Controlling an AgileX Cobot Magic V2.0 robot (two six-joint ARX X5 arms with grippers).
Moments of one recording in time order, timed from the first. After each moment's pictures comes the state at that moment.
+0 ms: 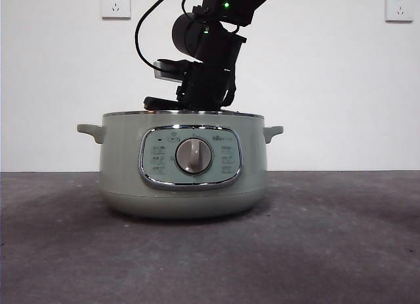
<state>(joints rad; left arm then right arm) -0.32 0.87 1.63 -1.31 0.17 0.17 0.65 2.26 2.03 -0.86 -0.05 -0.05</state>
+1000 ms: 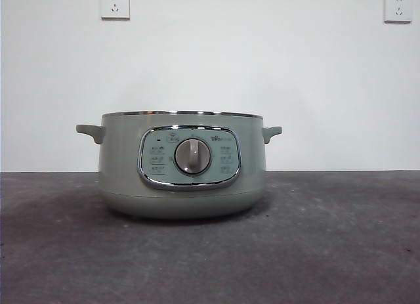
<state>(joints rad) -0.32 0.97 1.63 -1.20 0.22 0.17 0.65 1.86 2.52 -1.35 -0.03 -0.07</state>
